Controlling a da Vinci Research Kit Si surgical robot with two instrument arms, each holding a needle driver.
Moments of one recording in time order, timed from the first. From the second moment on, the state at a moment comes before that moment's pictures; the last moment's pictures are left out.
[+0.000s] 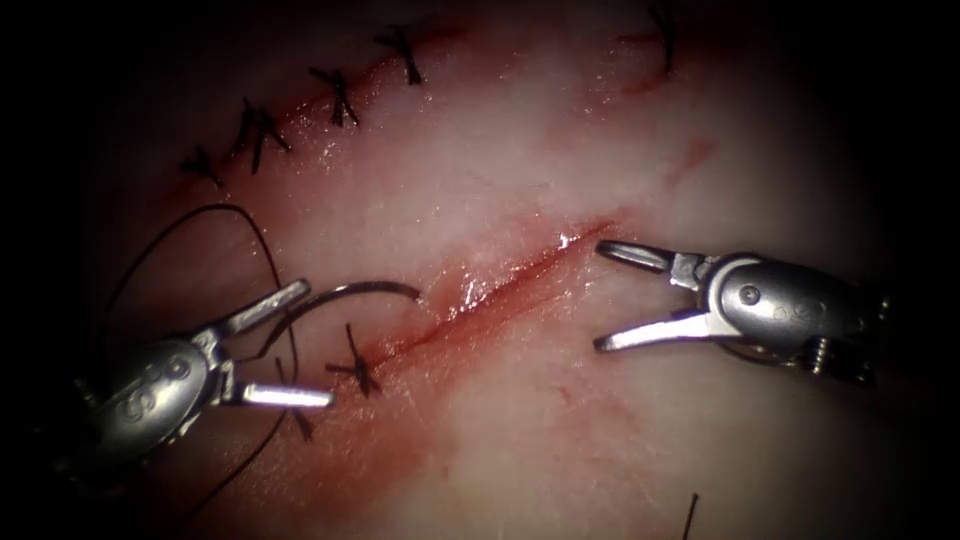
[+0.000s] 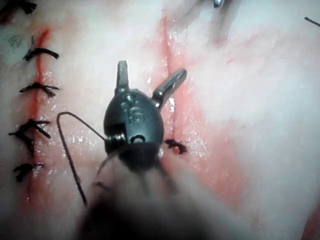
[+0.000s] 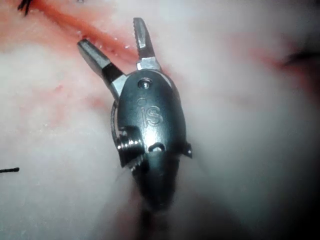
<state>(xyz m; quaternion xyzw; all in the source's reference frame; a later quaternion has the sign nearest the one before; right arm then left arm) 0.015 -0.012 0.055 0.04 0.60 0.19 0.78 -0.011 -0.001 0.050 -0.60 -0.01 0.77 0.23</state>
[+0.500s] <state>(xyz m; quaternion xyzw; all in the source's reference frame) 0.015 -0.012 0.054 0.05 0.60 0.19 0.78 -0.010 -0.001 0.052 -0.58 -0.01 0.78 0.23</state>
